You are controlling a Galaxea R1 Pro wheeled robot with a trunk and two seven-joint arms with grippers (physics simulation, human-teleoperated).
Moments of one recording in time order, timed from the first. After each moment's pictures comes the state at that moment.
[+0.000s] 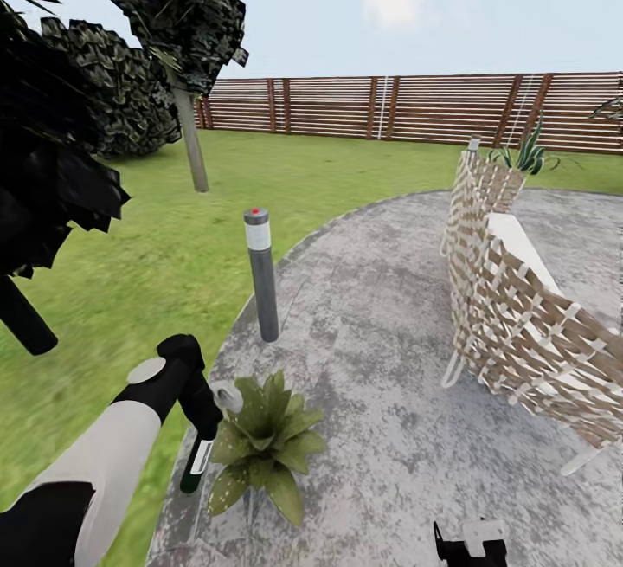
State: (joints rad) left arm -0.90 0.03 0.01 -0.66 -1.37 0.76 -1.56; right arm -0.37 -0.06 -0.53 -0.14 0.67 -0.60 -0.12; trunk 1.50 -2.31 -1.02
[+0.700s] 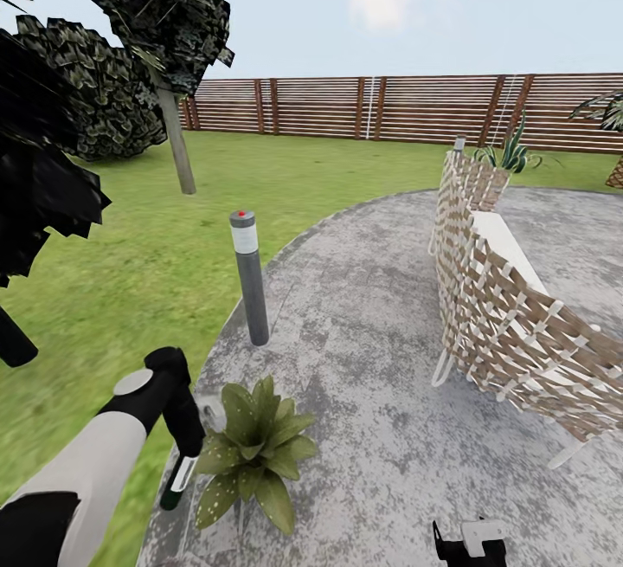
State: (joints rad) left arm -0.87 0.08 0.01 -0.63 -1.37 0.61 -1.56; right arm -0.37 -0.06 -0.53 -0.14 0.67 -0.60 -0.12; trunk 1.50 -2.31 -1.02
